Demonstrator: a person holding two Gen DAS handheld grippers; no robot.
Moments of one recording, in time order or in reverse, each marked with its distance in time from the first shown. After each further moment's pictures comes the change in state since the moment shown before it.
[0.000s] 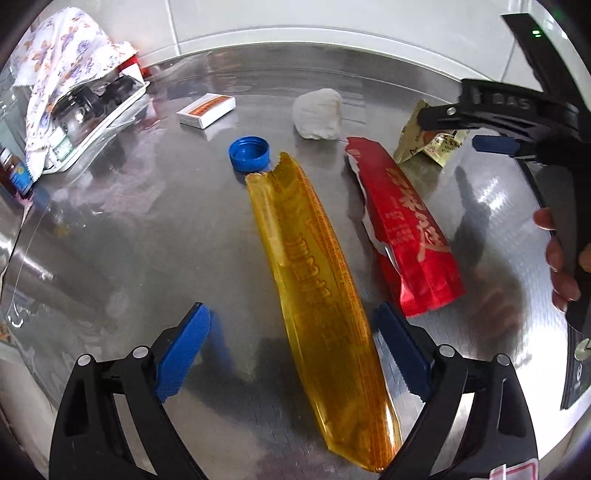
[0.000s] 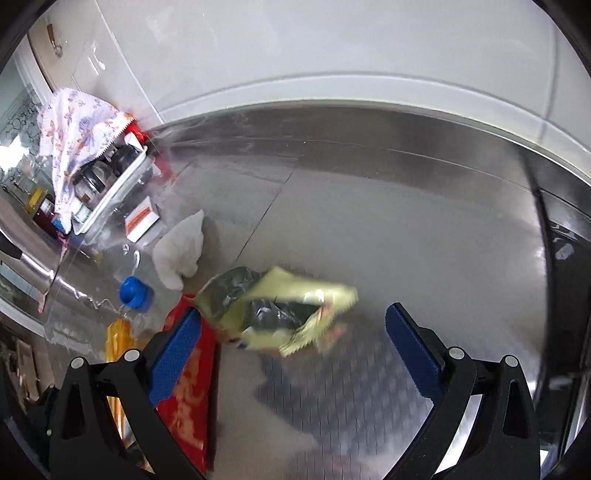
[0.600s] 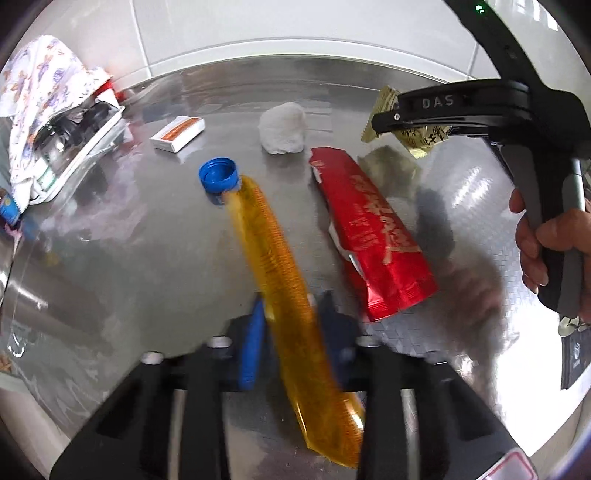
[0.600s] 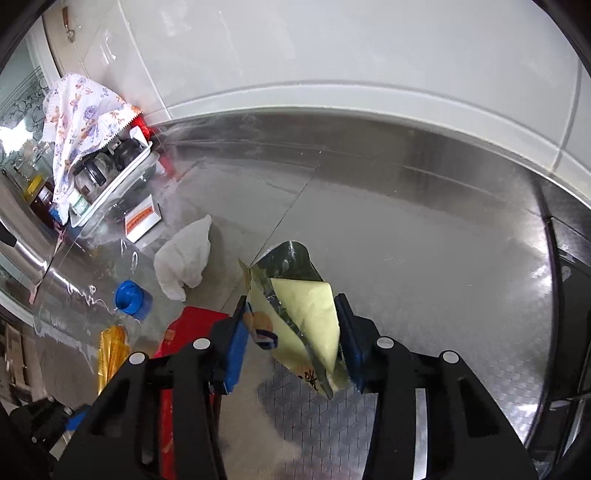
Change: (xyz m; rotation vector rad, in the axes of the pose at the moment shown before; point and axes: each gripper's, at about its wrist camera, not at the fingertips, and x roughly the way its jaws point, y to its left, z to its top) left arm -0.006 -0.010 0.005 0.099 -0.028 -0.062; right arm -0.010 0.012 -0.003 -0.046 -0.059 -0.022
